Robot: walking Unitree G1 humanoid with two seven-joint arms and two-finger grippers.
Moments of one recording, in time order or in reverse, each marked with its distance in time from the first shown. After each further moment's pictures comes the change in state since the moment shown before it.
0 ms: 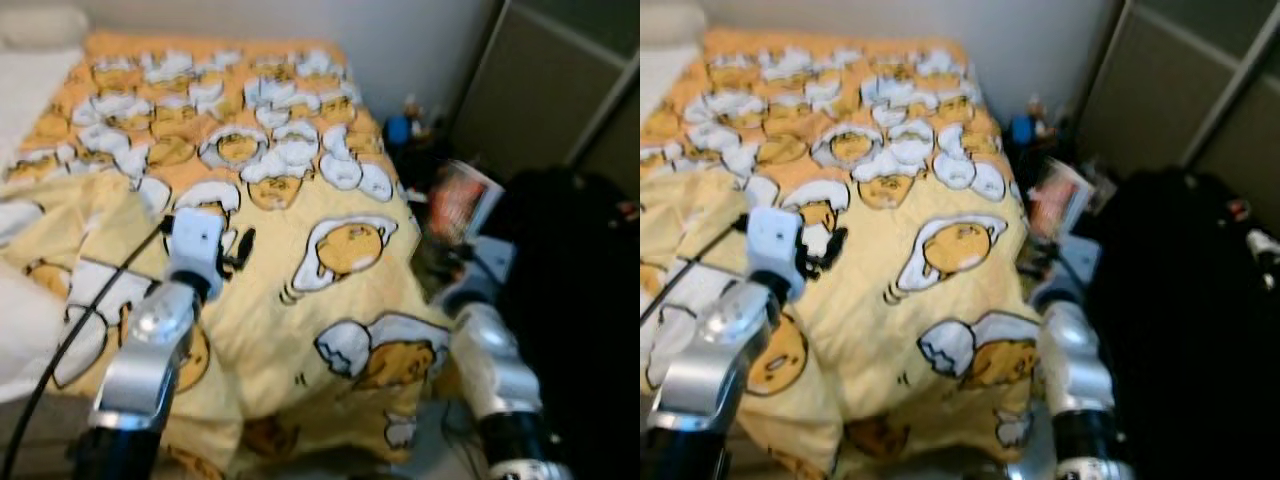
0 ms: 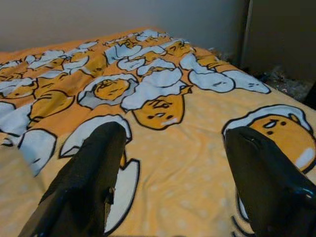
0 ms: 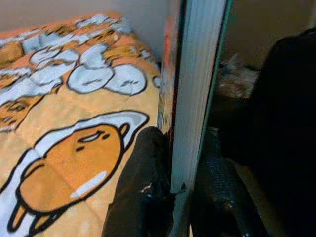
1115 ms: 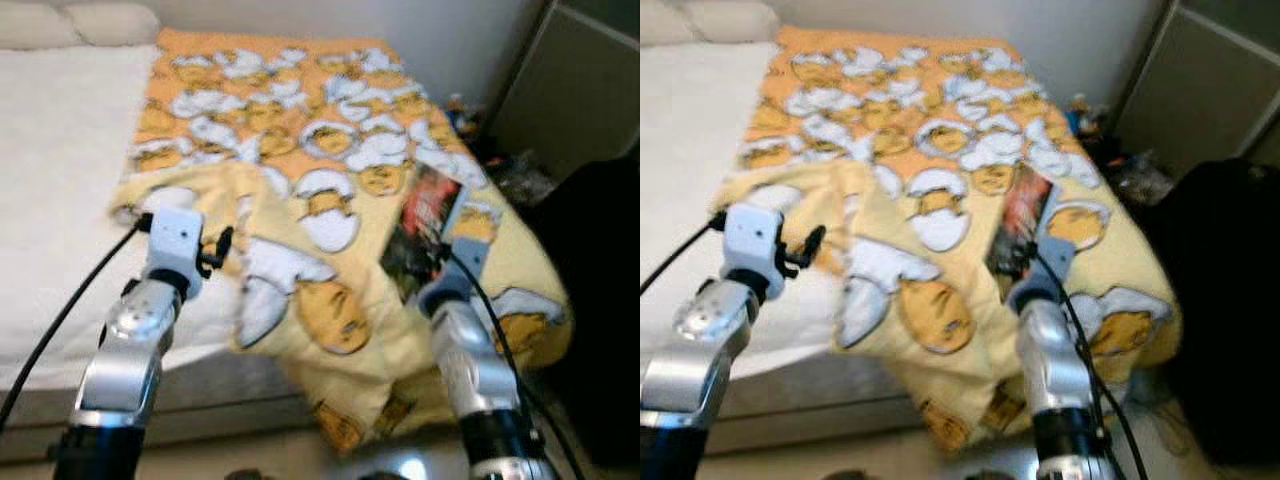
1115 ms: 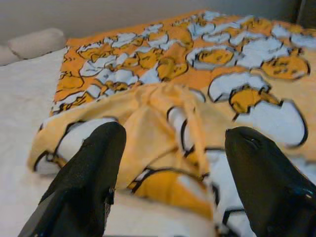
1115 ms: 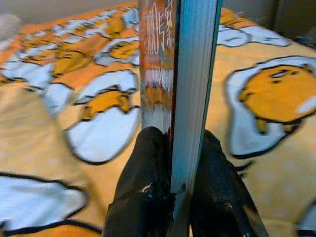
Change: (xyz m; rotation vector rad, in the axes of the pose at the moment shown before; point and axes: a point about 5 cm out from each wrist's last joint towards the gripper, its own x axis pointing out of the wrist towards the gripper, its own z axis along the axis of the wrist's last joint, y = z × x) left arm -0.002 0.016 -0.001 0.032 0.017 0.050; right arm 0.001 0.029 -0.001 0.020 0.011 0.081
